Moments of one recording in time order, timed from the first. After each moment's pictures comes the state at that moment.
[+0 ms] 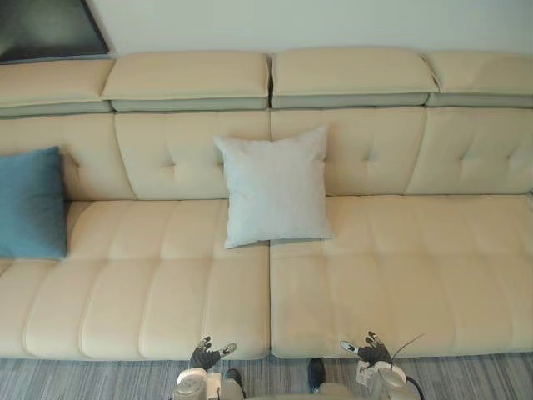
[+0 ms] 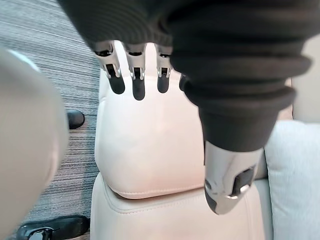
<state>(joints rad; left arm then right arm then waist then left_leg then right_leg) 0.01 0.03 0.13 1.03 0.06 -0.14 0.06 -0.01 -0.05 -0.27 0.99 0.08 -0.09 -0.09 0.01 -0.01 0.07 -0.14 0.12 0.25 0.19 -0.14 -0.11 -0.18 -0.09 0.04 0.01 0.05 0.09</state>
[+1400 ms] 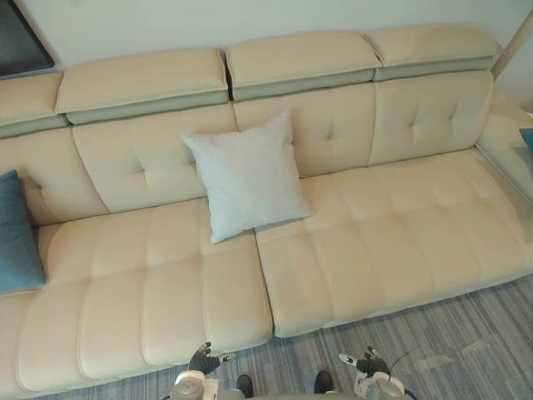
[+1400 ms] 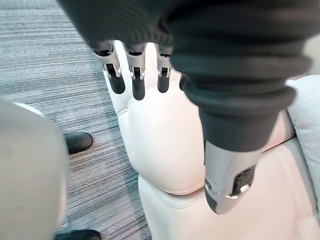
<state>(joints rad) 0.03 0.07 0.05 1.05 0.06 -0.10 0.07 -0.02 -0.04 -0.31 1.05 0.04 -0.07 -0.10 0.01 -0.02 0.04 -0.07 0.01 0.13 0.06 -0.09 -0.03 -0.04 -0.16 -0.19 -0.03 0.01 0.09</state>
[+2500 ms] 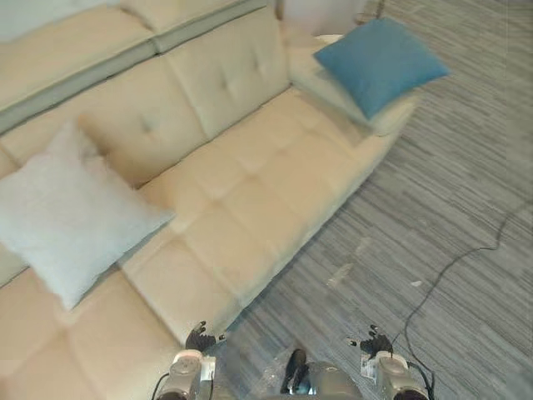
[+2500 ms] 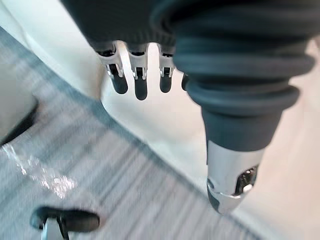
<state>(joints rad) -0.03 0.08 0.06 1.05 0.06 -0.09 0.09 -0.08 -0.13 -0.17 1.09 0.00 -0.06 -0.13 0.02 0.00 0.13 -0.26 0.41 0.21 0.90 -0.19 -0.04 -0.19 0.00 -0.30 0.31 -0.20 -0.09</state>
